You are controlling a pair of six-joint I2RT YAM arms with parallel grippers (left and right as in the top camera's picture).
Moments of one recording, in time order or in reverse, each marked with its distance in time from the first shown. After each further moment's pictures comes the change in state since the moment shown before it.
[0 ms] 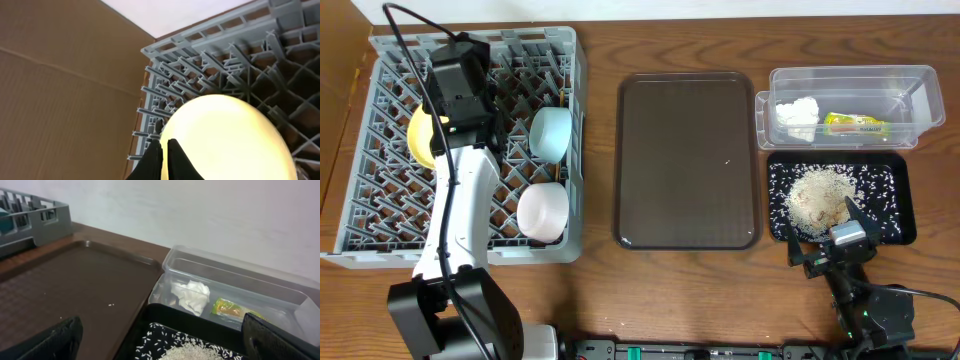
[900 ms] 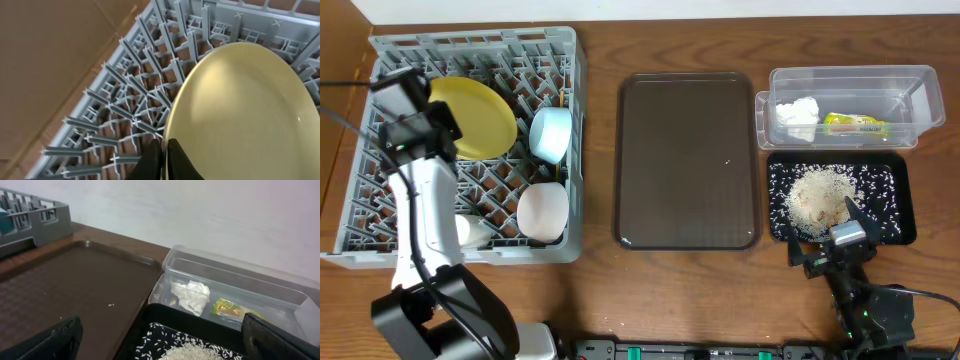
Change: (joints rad) left arm 0.217 0.000 0.000 -0.177 0.203 -0.499; right arm 0.000 0.000 0.000 0.000 0.000 0.000
